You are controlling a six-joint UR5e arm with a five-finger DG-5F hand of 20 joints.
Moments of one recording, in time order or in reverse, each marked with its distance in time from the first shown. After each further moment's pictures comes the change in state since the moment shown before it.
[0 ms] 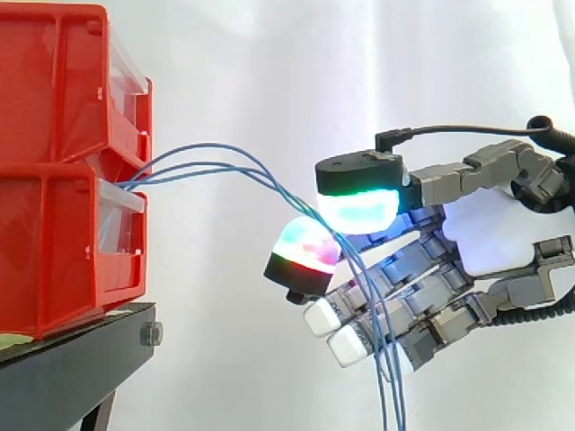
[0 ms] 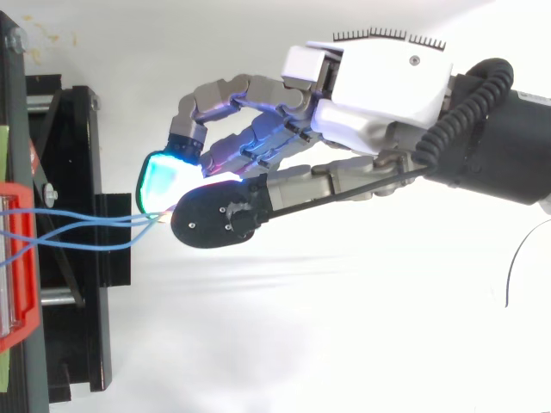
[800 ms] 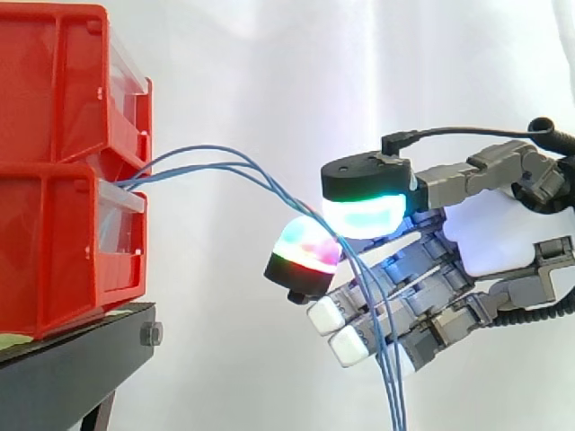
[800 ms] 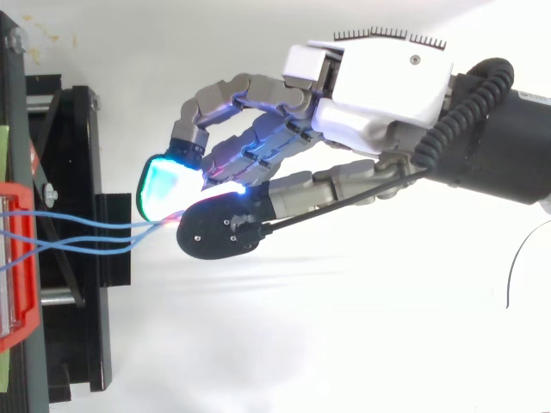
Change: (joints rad) arm 0.000 0.000 0.000 -0.003 0.001 0.006
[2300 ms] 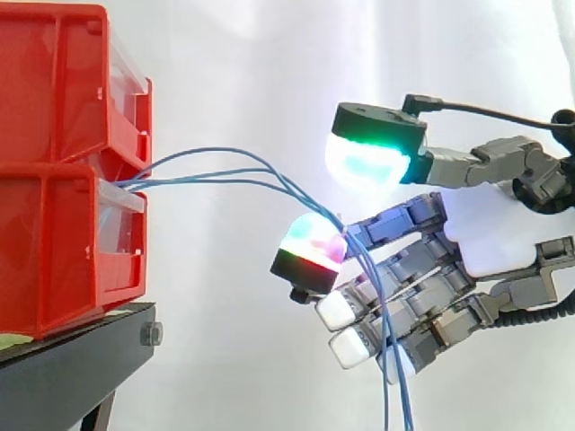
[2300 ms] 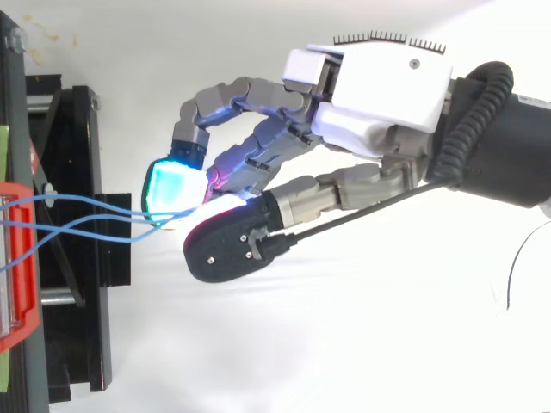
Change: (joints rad) arm 0.004 0.000 0.000 -0.001 0.003 0.002
